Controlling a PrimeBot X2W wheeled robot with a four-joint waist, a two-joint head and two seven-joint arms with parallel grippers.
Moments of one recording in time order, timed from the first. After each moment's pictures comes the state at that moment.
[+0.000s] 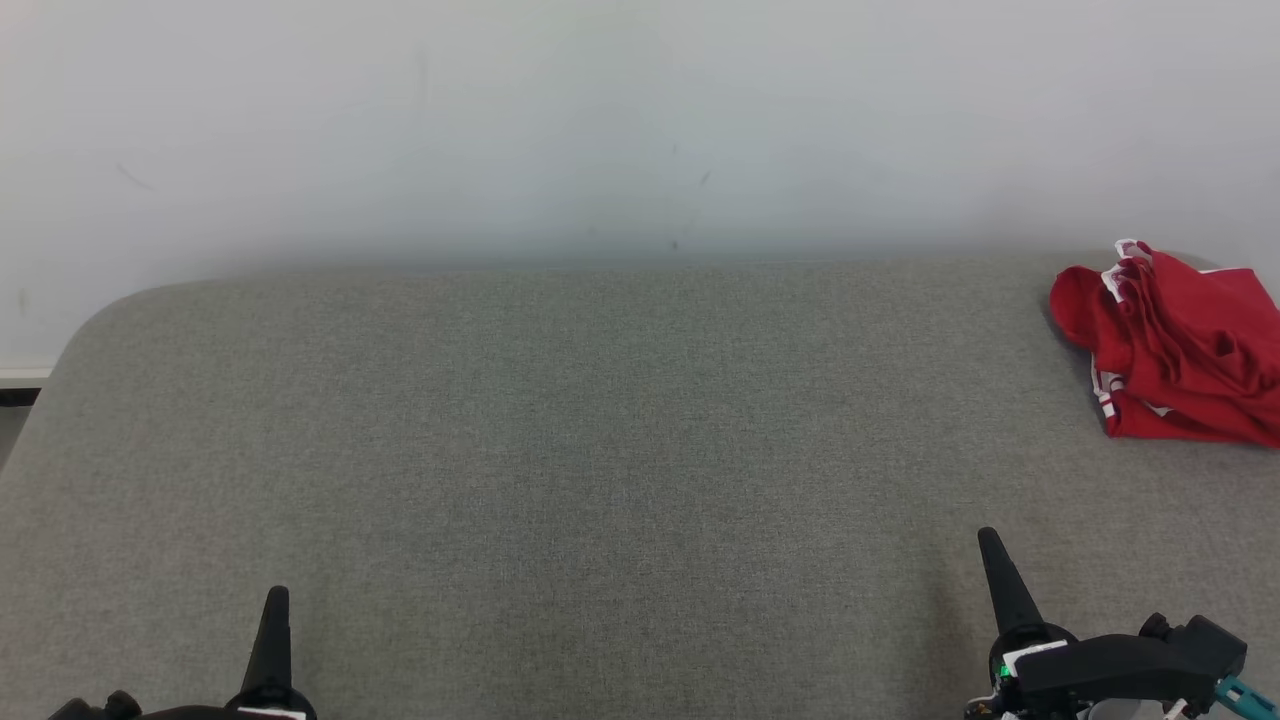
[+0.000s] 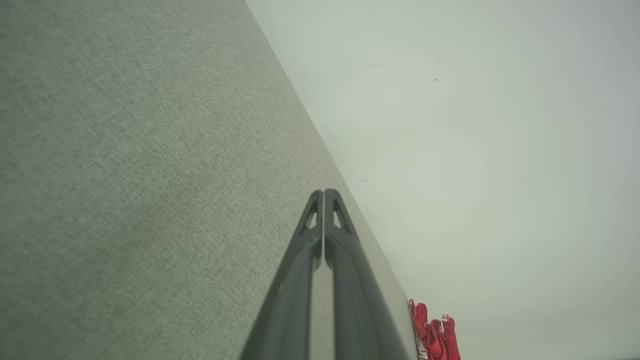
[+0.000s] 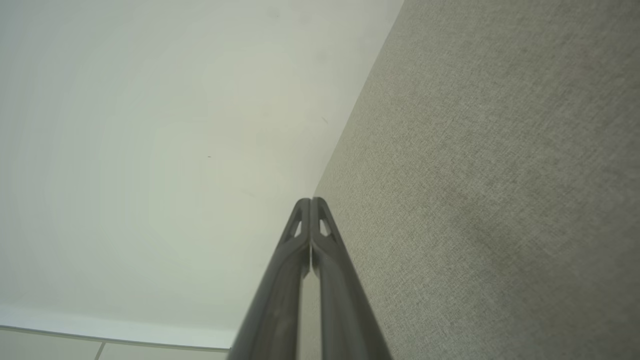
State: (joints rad) left arm -0.04 0.08 0.09 0.22 -1.19 -0.10 0.02; right arm -0.04 -0.07 -0.08 0.21 1.21 0.13 0.03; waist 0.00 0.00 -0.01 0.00
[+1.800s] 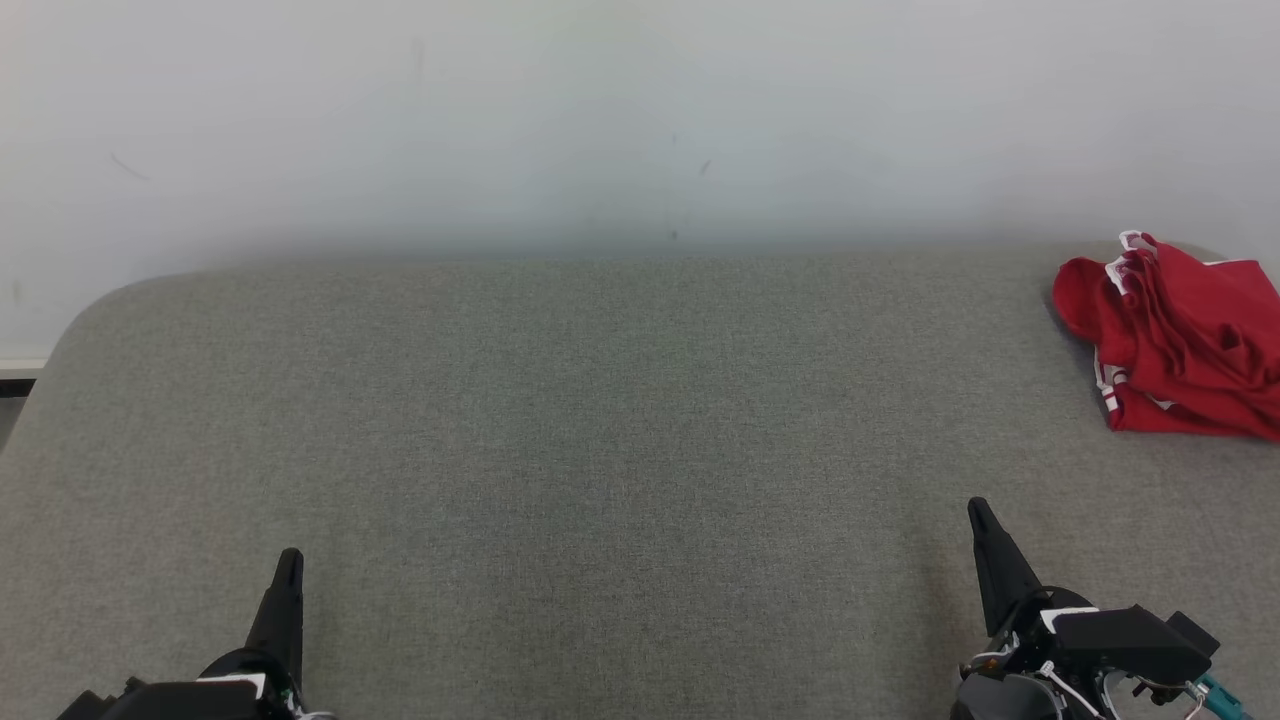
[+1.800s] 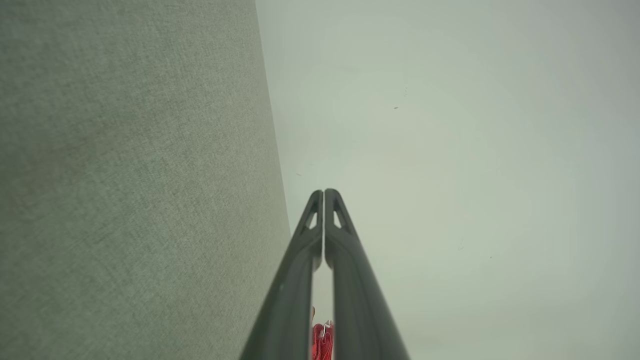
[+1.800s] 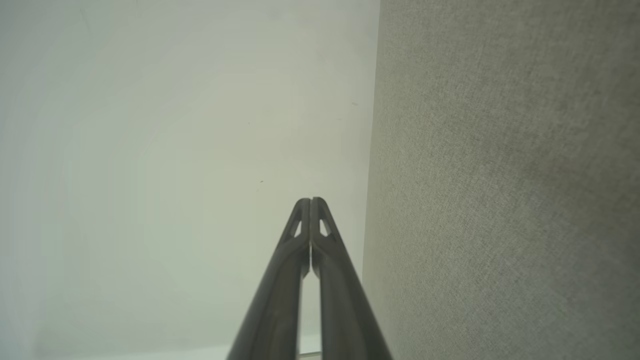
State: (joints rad) left arm -0.10 0.05 0.11 0.25 -1.61 -0.13 0.11; right arm -0.11 -0.05 -0.11 0.25 1.61 0.13 0.11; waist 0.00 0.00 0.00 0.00
